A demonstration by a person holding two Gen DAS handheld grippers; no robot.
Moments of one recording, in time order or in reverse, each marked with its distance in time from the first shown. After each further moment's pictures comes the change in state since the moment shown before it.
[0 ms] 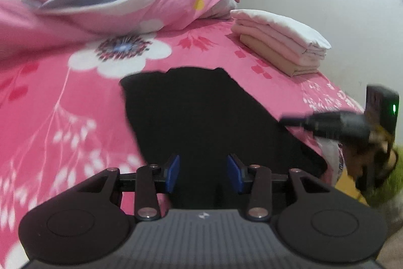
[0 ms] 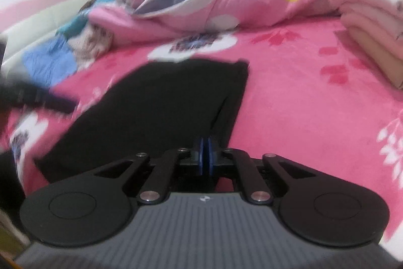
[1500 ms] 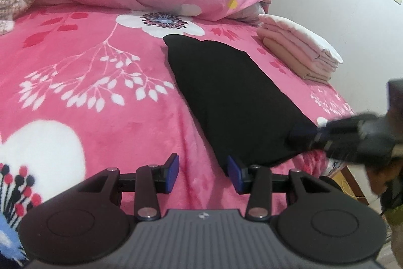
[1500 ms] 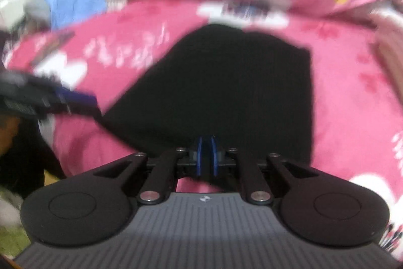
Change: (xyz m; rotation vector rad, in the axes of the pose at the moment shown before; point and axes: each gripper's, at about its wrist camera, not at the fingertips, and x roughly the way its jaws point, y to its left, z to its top) left arm -0.051 0.007 -0.083 -0.163 -0.058 0.067; right arm -0.008 0.117 -0.028 -0.178 0.316 -0.026
